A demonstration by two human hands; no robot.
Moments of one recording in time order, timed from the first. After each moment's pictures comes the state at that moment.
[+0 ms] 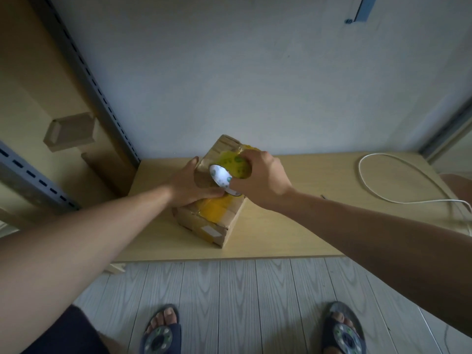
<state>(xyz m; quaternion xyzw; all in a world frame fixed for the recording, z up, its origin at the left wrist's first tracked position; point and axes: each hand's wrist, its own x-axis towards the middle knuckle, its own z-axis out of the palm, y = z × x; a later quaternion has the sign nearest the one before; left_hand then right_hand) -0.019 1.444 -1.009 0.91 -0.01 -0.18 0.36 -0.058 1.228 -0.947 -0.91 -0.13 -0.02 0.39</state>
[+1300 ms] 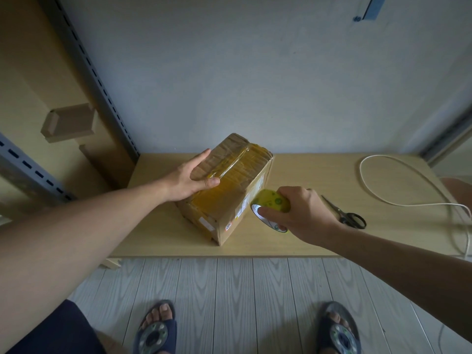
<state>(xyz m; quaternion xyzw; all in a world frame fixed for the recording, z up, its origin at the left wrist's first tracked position) -0.021 1.448 -1.008 0.91 -0.06 -0.17 0.38 -0.101 1.165 -0.972 -0.94 -0.10 0.05 0.31</state>
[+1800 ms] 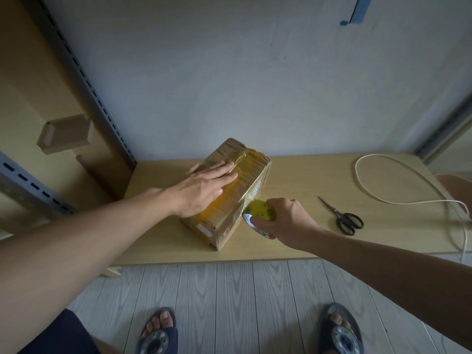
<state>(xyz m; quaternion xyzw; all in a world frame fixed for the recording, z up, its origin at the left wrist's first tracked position) -0.028 1.424 -0.996 0.94 -0.31 -0.10 0.09 -0.092 1.169 -1.006 -0.94 -0.09 0.09 0.32</state>
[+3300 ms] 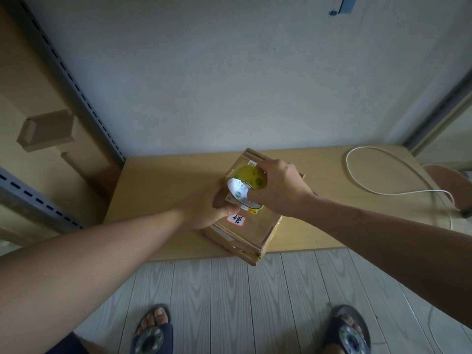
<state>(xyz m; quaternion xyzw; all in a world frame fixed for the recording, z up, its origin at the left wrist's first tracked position) -0.057 1.383 -1.024 0.91 -0.12 -0.21 0.35 -0.064 1.174 -0.967 -0.95 -0.09 0.01 0.31</state>
